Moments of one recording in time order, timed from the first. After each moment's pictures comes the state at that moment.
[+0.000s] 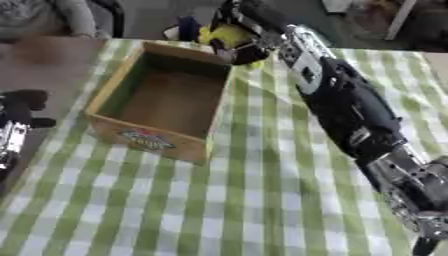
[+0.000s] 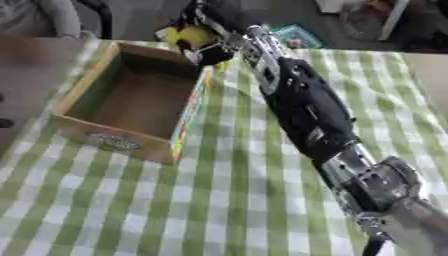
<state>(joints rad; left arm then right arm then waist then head) -0.44 0.23 -0.17 -1.74 0.08 -0.06 -0.09 -1.07 -0.38 0.13 -0.92 0.88 -0.53 0.07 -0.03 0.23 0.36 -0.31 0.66</state>
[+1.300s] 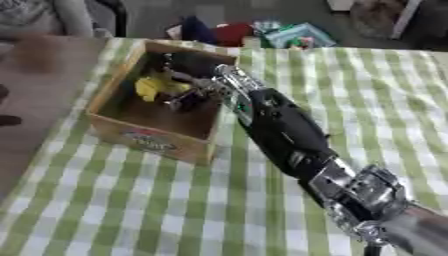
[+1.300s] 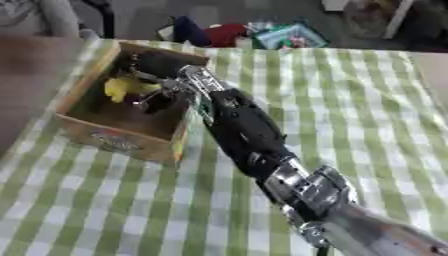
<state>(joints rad) -0.46 0.20 -0.17 -1.78 0.10 -0.06 -0.08 -1.05 -0.26 0.15 -0.83 1.06 -0.54 0.10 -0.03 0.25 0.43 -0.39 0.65</state>
